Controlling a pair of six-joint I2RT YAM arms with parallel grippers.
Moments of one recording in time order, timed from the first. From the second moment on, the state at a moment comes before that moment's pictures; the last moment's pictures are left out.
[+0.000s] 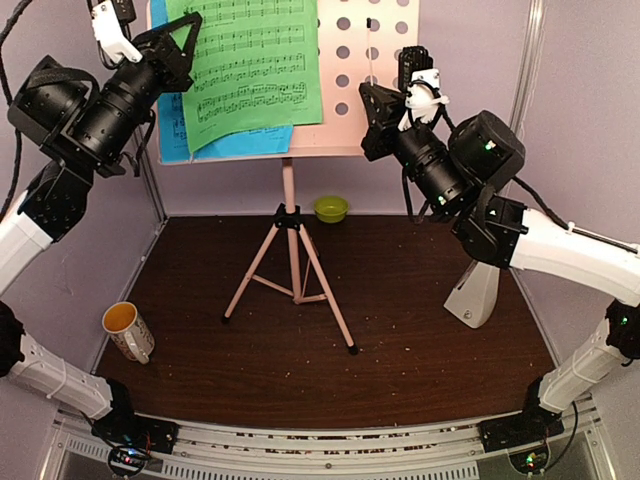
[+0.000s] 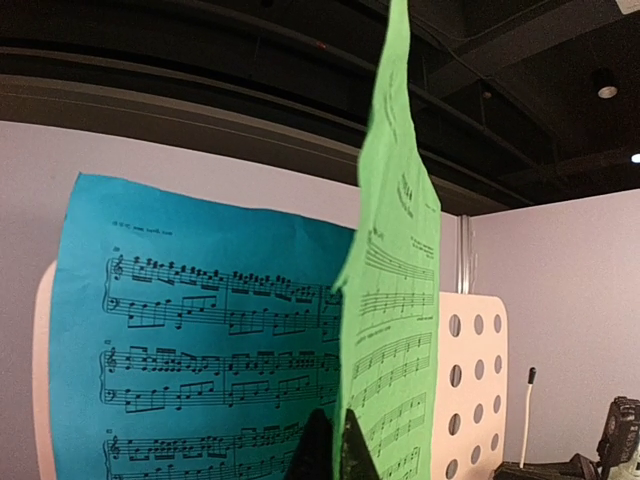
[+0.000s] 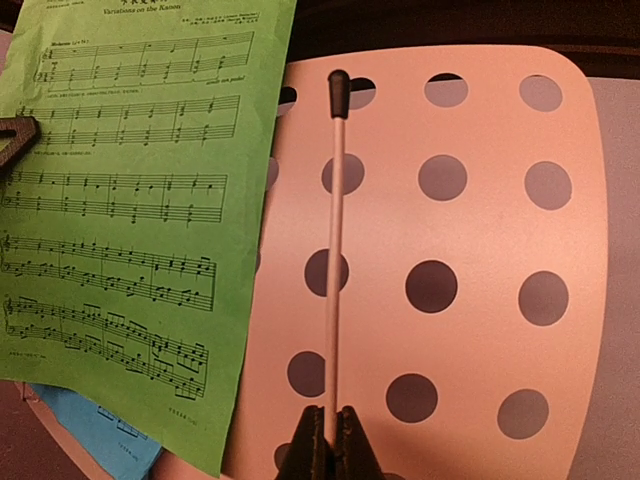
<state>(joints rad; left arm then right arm) -1.01 1.25 1.64 0.25 -0.40 0.18 1.01 1.46 1.43 0.58 0.38 -0.30</state>
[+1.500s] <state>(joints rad) -0.93 1.59 1.90 0.16 -0.09 -0.01 1.00 1.46 1.41 0.61 0.32 -0.31</state>
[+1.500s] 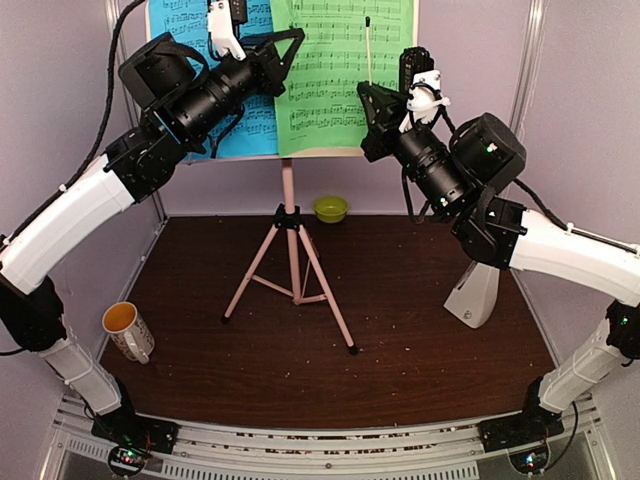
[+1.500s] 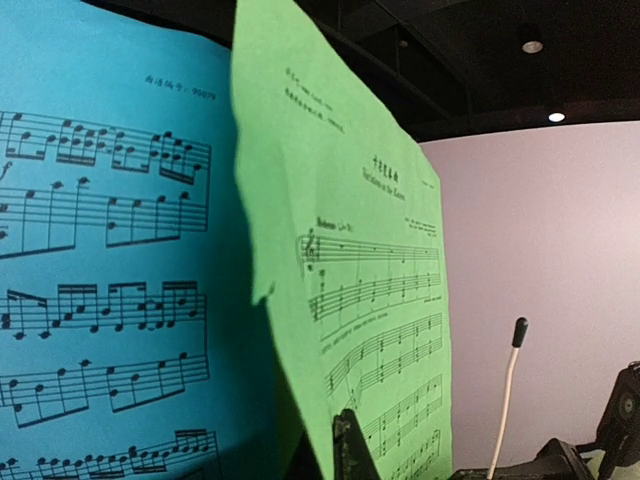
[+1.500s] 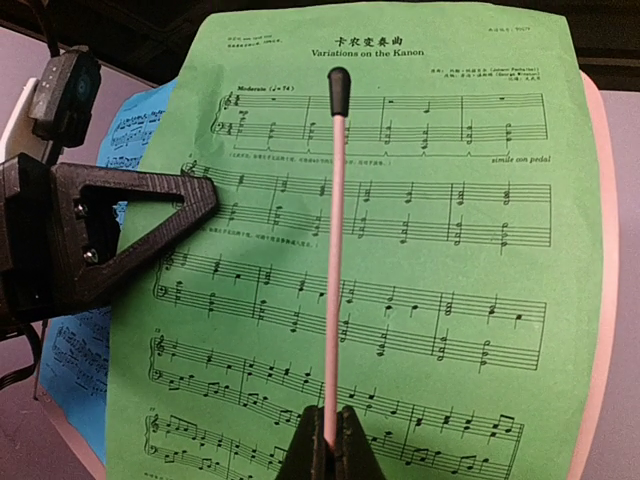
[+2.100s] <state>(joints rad) -0.92 1.60 1.93 0.11 -0.06 -0.01 1.00 1.46 1.40 0.66 0.32 -0.29</state>
